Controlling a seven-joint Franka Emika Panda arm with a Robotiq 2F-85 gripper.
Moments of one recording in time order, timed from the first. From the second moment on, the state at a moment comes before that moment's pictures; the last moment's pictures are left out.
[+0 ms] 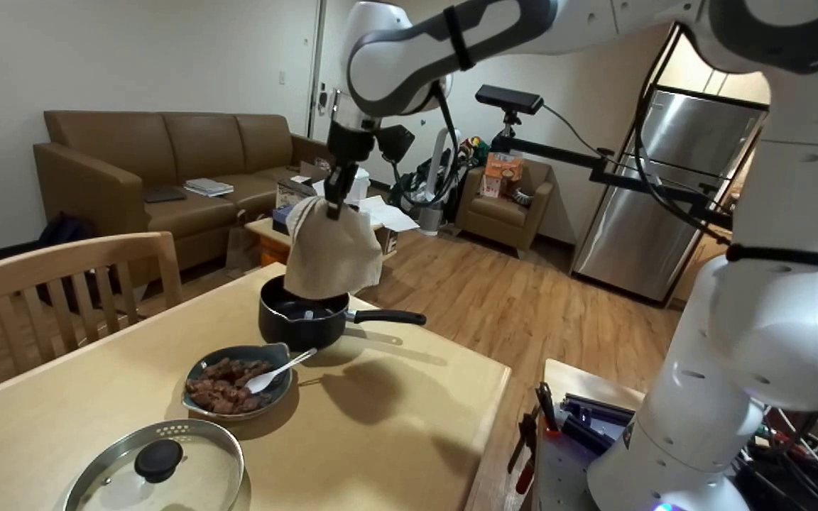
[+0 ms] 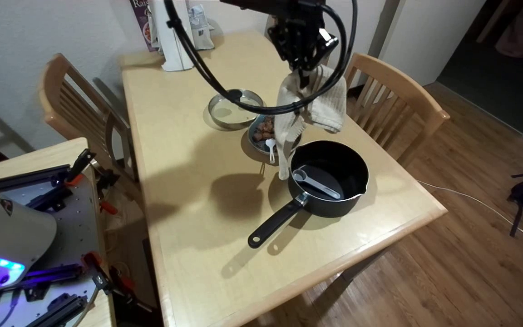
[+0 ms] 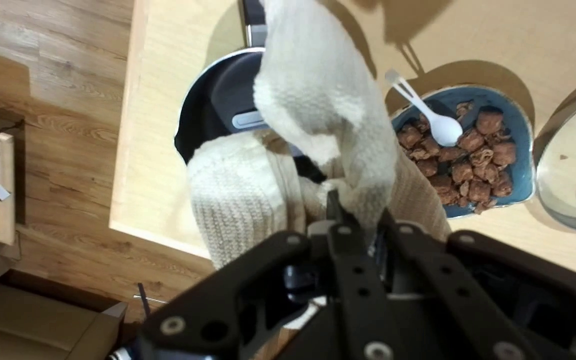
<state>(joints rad) -0.12 0.14 -0.04 -1.97 -0.06 2.25 -0.34</state>
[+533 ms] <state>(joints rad) -0.09 0.02 -0.04 -2.25 -0.04 2.13 -0.35</state>
